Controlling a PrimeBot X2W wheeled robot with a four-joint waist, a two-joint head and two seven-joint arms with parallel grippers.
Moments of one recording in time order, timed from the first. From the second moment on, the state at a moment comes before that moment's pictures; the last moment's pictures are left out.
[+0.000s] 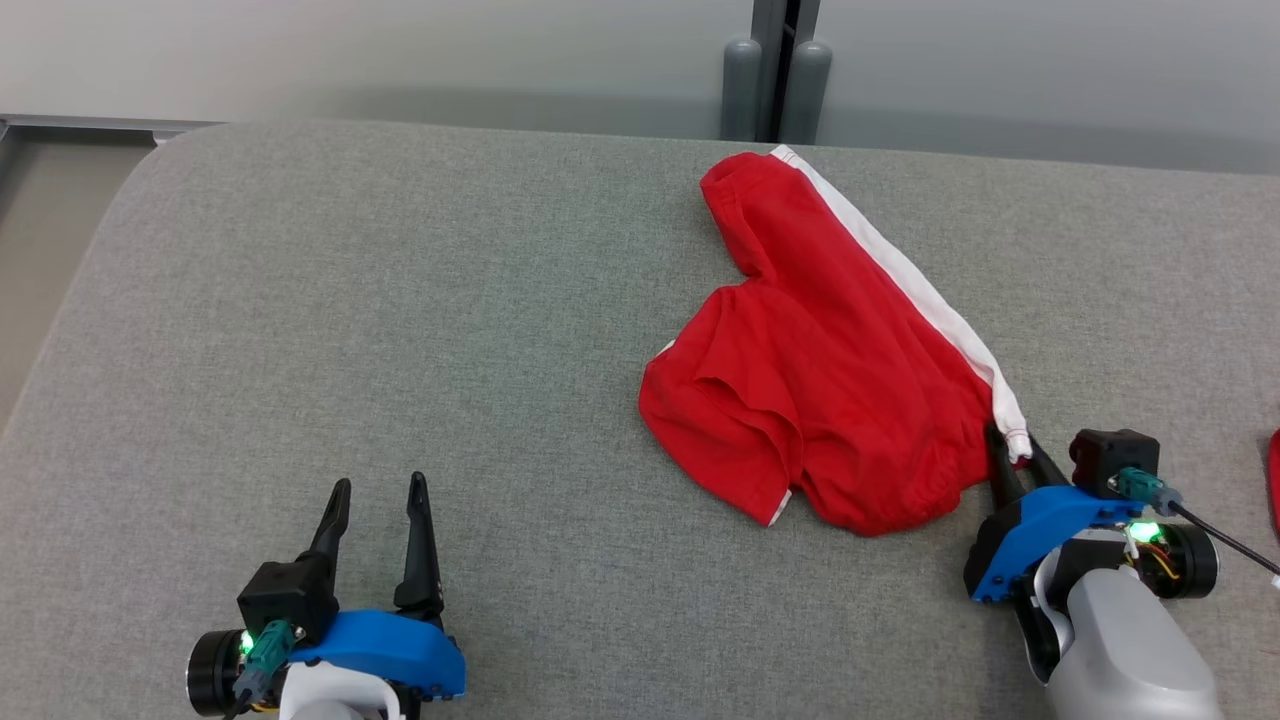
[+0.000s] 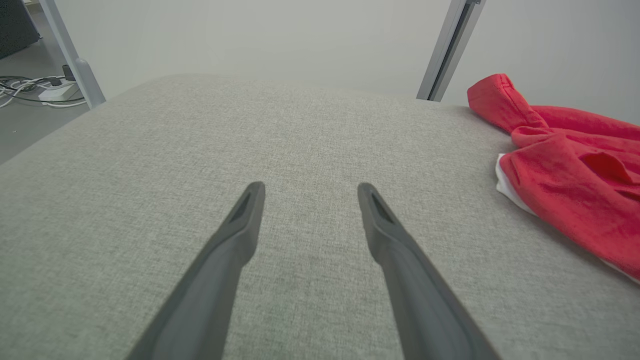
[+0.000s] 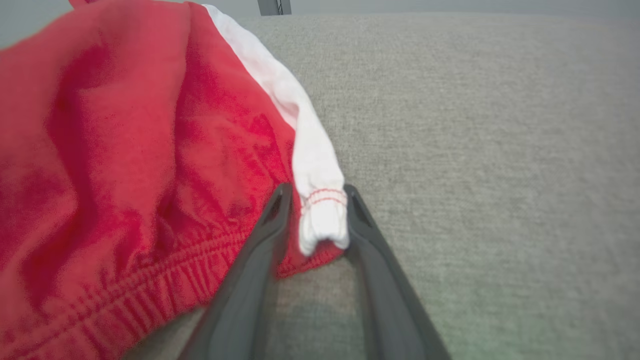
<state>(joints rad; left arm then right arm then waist) -0.13 0.05 -0.11 0.41 -0.22 -0.01 -0.26 -0.55 -0.05 -0.21 1.03 -0.05 0.13 -0.27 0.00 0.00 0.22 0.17</state>
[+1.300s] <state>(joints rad) -0.10 0.05 -0.23 0.43 -0.29 -0.01 -0.26 -0.59 -0.12 0.59 0.72 0.11 0.13 -0.26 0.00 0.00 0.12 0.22</state>
